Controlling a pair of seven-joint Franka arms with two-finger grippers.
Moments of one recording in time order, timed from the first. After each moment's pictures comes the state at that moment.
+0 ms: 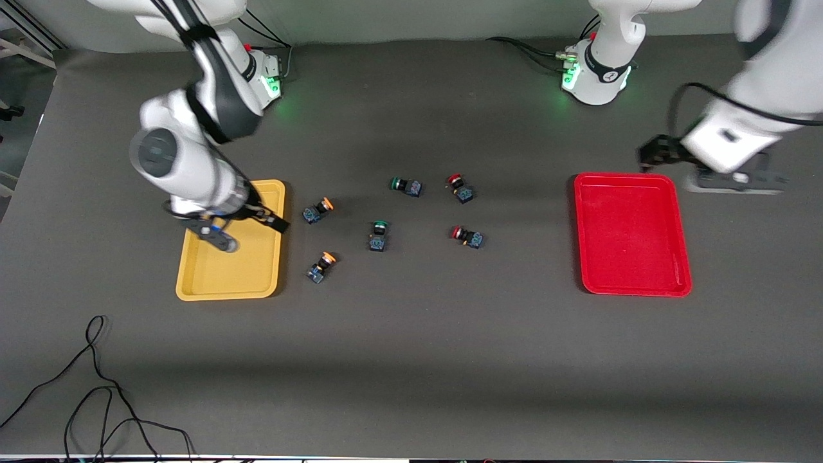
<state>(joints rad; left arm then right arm) -0.11 -0.14 -0.13 -1.92 -0.02 1.66 -0.23 0.21 0.14 0.15 -2.17 0.09 2.23 0.93</state>
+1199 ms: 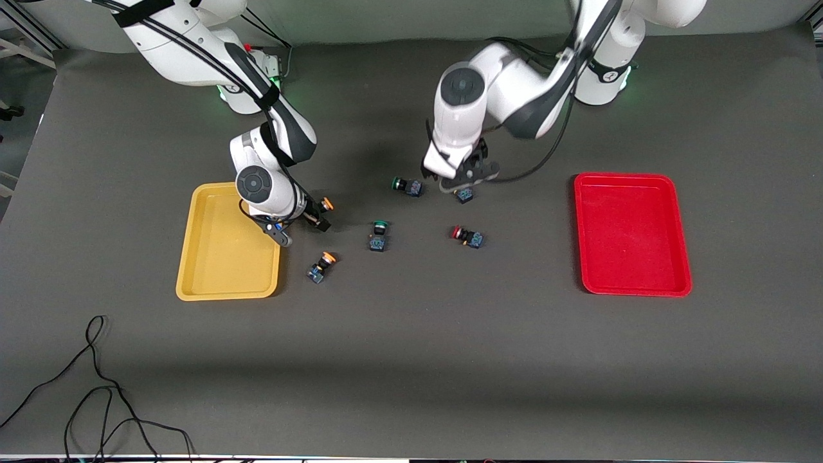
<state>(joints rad) -0.70 0.31 -0.15 -2.05 -0.06 2.29 -1.15 0.28 0.38 0.17 -2.32 0.10 2.49 1.12</state>
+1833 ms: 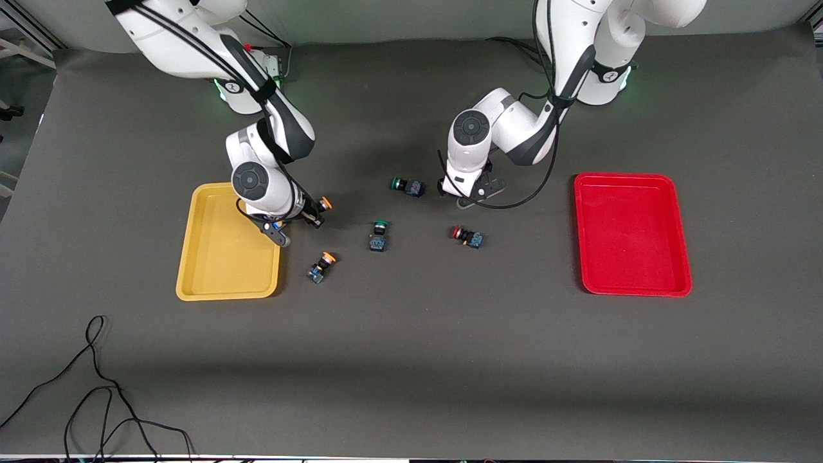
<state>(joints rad) -0.70 0.42 -0.15 -2.20 -0.05 2.51 -1.25 0.27 0.29 0.17 -2.28 0.09 2.36 1.12</state>
